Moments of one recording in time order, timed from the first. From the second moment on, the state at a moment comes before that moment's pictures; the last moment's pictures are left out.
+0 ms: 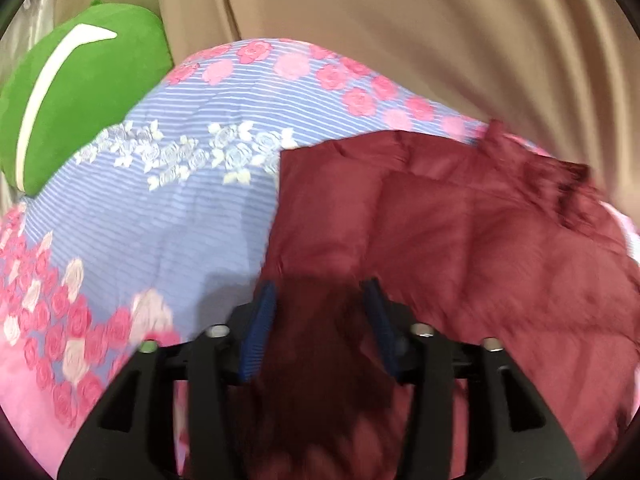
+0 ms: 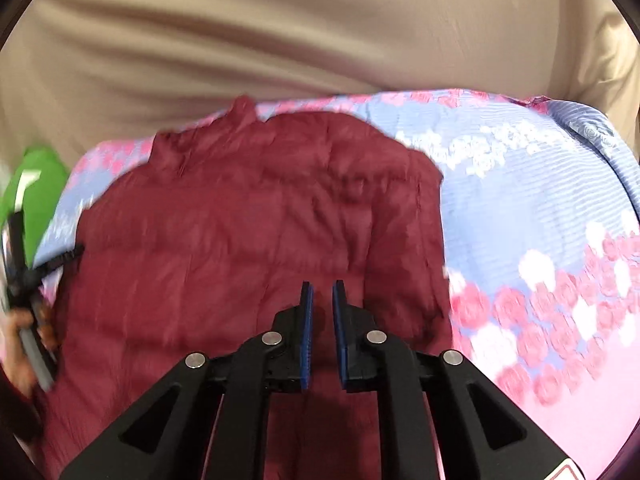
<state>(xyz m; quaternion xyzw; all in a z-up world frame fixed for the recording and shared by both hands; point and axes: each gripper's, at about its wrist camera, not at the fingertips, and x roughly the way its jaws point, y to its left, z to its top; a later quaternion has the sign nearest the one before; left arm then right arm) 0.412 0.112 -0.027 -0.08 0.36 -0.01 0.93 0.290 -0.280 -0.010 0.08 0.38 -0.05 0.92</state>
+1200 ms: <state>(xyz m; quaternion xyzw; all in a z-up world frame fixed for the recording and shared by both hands) 0.366 0.088 -0.057 -0.01 0.41 -0.01 0.91 0.304 -0.271 -0.028 0.06 0.40 -0.08 0.91</state>
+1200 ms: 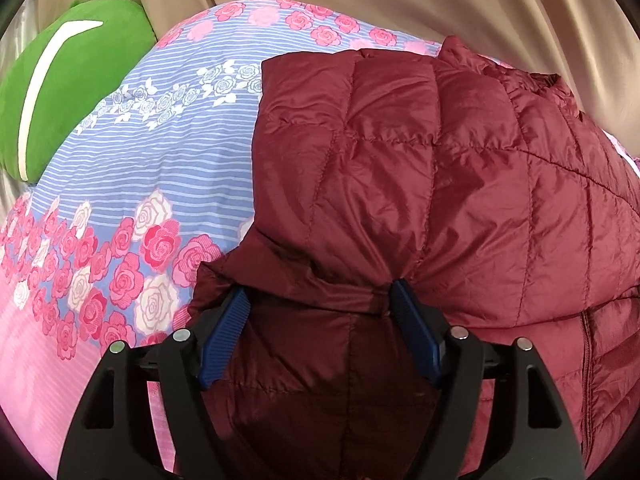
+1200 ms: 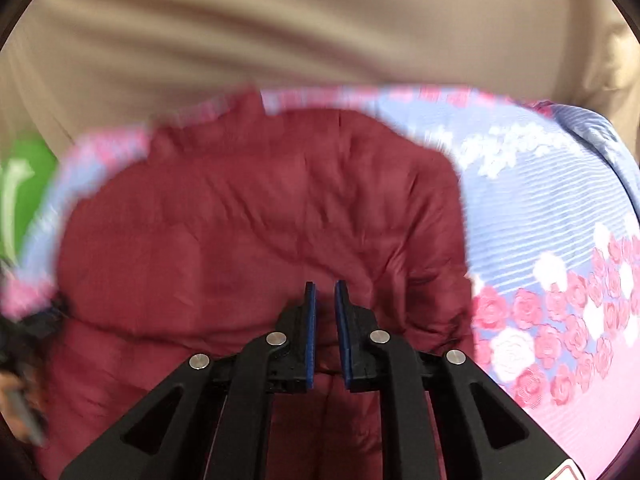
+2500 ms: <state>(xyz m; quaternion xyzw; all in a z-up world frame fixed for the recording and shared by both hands) 0.070 0.220 -0.065 -0.26 0.47 -0.15 0.83 -0.064 -0.294 -0.072 0.33 0.38 0.02 0.86</state>
